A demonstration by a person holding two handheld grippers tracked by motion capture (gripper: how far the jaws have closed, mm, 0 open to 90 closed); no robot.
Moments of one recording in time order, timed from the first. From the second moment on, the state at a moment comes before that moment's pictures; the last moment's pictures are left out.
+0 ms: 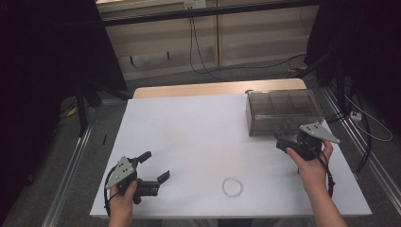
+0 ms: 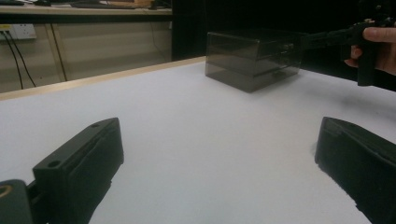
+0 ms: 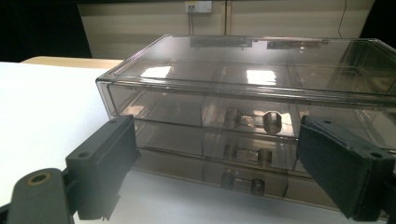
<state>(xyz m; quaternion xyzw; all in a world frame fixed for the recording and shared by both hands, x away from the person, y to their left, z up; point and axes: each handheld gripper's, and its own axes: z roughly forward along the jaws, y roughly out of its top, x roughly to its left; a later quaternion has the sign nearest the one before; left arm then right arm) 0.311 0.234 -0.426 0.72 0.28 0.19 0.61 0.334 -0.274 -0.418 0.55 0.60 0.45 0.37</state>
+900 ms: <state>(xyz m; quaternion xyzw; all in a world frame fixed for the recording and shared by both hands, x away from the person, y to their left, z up) 0.312 0.232 -0.427 0.73 0.28 0.18 0.60 0.340 -0.278 -0.421 0.55 0.57 0.45 0.40</state>
